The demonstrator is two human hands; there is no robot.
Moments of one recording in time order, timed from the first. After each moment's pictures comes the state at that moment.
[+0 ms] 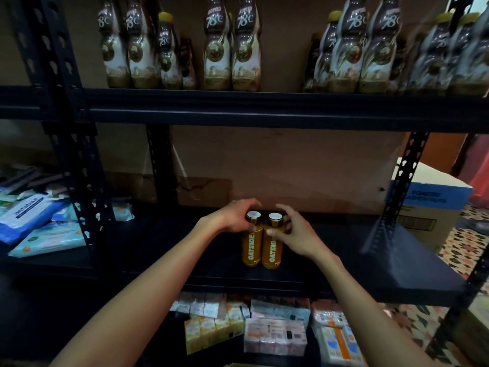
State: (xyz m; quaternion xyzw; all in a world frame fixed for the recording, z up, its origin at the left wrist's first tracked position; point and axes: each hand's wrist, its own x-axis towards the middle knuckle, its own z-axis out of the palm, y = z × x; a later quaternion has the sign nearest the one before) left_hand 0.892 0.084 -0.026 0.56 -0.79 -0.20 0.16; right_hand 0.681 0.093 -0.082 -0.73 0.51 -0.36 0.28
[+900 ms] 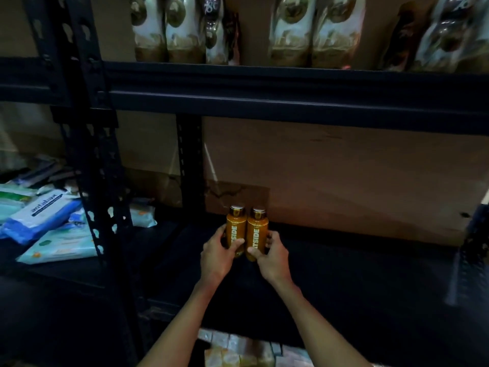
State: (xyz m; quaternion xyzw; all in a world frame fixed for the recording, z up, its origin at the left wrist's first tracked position) left_hand 1.009 0.031 -0.160 0.67 -0.53 -0.17 0.49; right_hand 0.860 -0.002 -0.170 -0.64 0.51 -0.45 0.36
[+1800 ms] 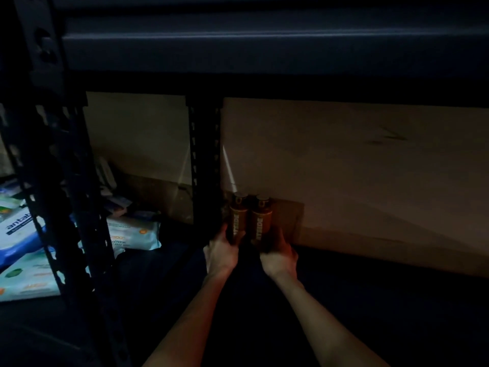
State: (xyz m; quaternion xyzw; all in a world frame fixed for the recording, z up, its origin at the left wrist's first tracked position) left_hand 1.086 -0.106 -0.182 0.73 -0.49 -0.16 0.45; right_hand 0.943 -0.146 -0.196 -0.68 0.58 -0.37 0.24
